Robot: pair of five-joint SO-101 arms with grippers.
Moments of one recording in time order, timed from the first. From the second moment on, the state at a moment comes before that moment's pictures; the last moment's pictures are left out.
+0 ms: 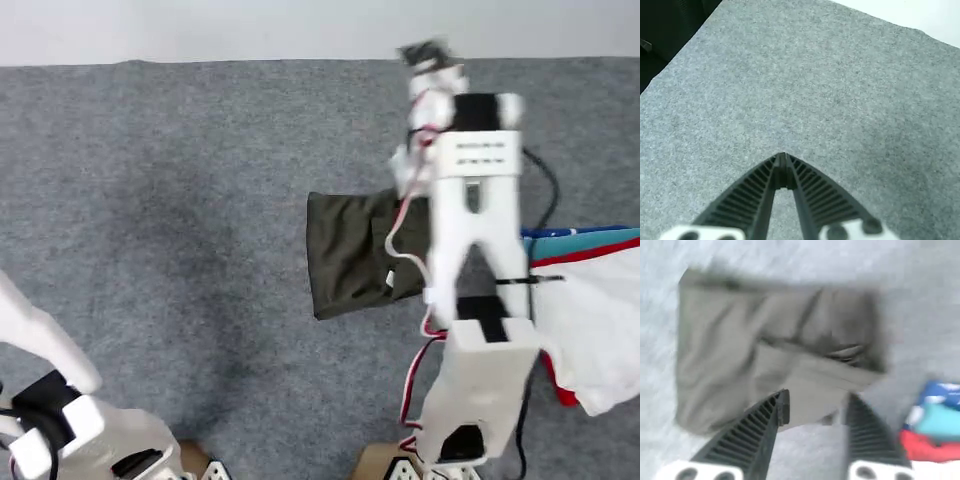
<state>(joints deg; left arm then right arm) -41.2 1.2 -41.2 99.3 0.9 -9.3 24.7 -38.1 100.5 10.9</state>
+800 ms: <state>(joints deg) -41.2 -2.0 -41.1 99.3 -1.8 6.1 36.0 -24.9 100.5 13.7</state>
